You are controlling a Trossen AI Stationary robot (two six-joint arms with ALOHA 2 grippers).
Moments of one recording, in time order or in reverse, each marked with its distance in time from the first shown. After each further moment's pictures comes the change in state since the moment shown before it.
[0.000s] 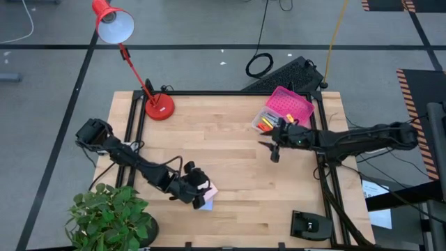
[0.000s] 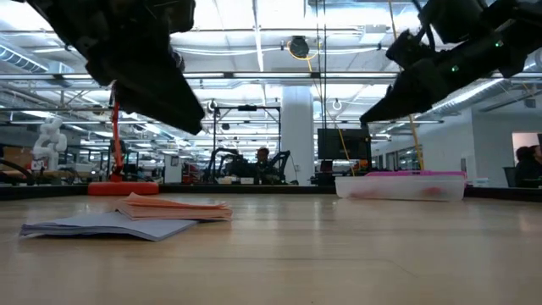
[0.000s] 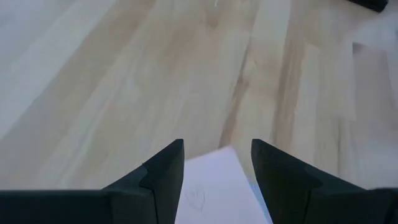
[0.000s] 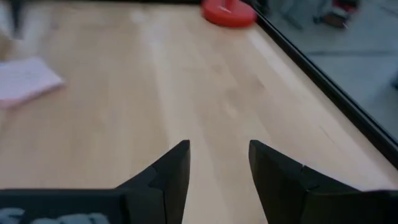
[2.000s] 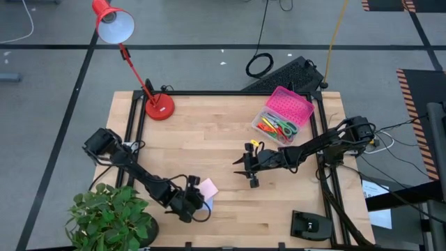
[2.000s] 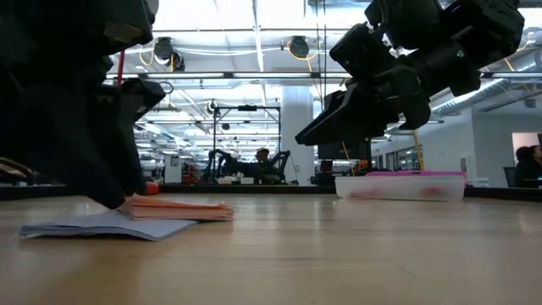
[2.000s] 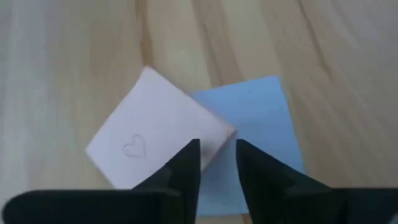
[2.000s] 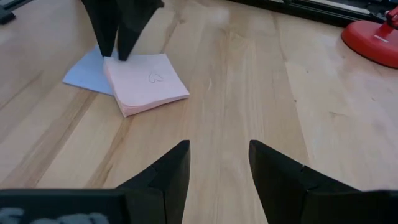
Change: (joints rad) left arm -0.122 0.161 0.034 -0.073 0.087 0.431; right arm 0.276 0.678 0.260 0.395 -0.079 -0.076
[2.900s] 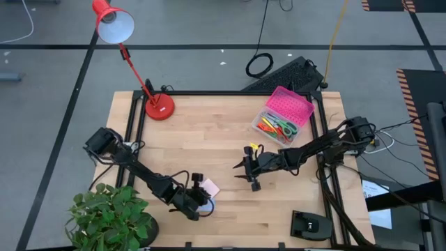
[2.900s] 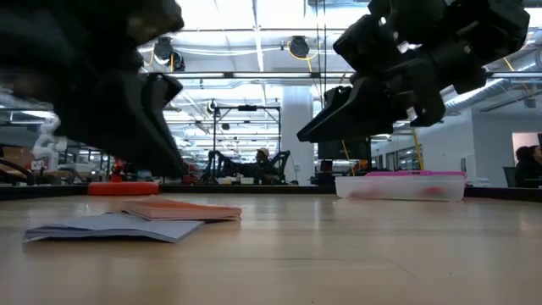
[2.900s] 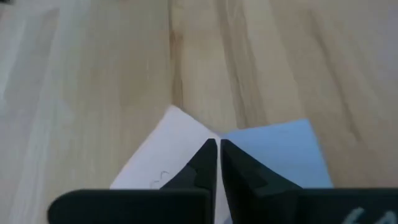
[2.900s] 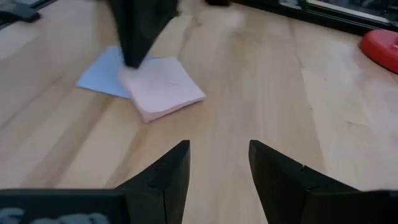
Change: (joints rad) left arm 0.032 0.018 -0.001 0.148 -0.058 -0.009; right arm 0.026 0.000 0.002 0.002 -0.025 -0.020
